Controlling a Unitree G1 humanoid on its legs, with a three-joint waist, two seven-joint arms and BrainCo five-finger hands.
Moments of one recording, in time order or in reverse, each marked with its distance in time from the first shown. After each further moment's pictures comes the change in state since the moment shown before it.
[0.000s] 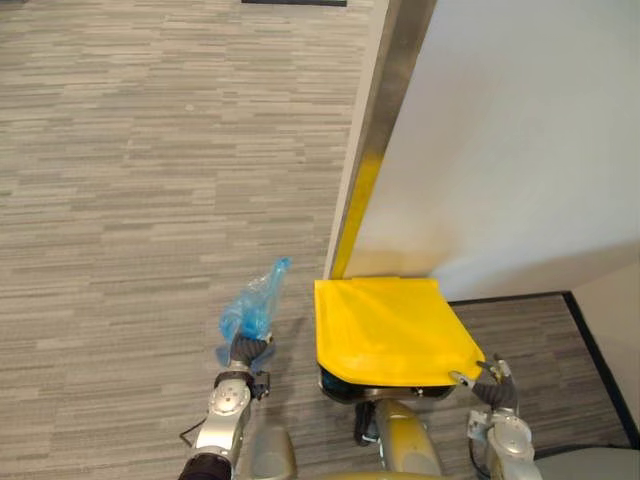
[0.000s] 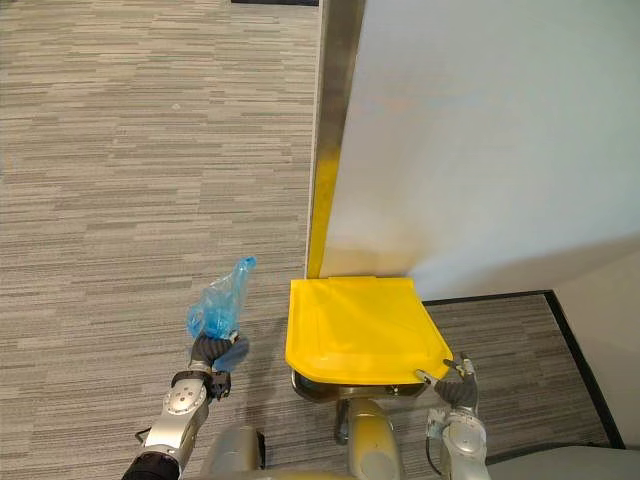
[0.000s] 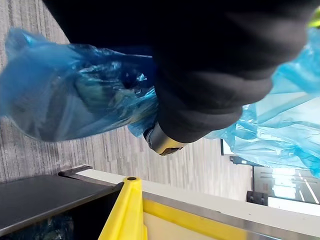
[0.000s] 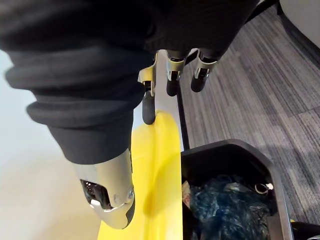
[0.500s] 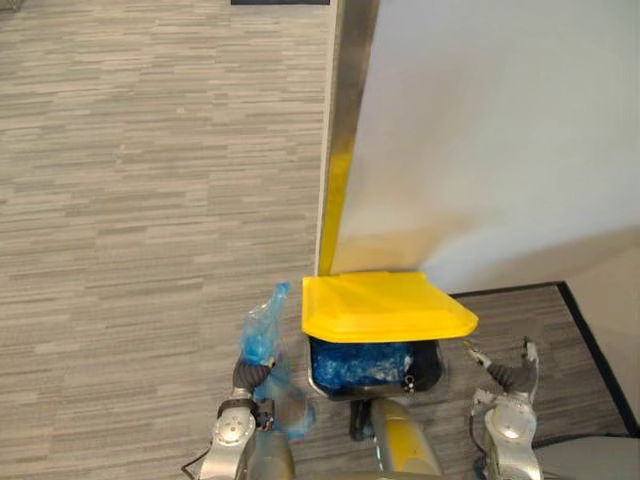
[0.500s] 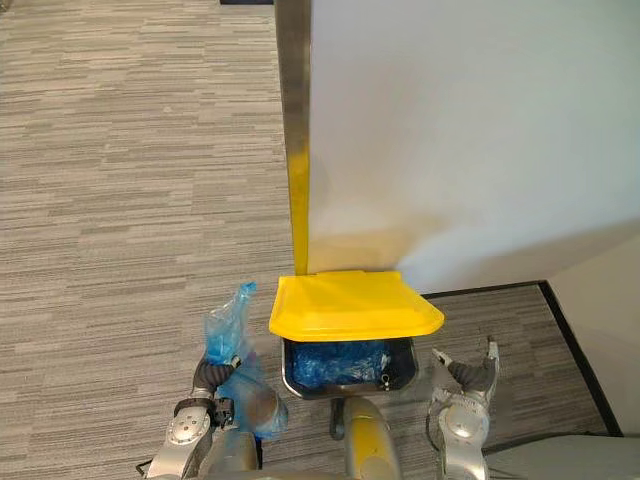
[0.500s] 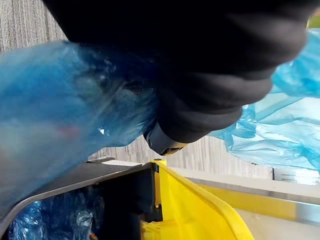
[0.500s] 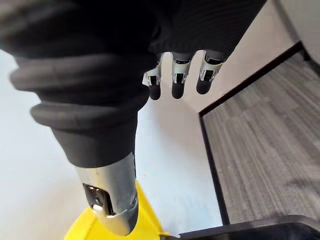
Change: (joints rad) left arm 0.116 -0.033 -0.048 -0.046 -0.003 -0.001 0.063; right arm 0.020 0.067 -0.054 -0.160 -0.042 0.036 -0.234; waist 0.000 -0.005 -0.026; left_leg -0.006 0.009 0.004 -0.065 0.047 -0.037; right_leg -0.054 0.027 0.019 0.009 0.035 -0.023
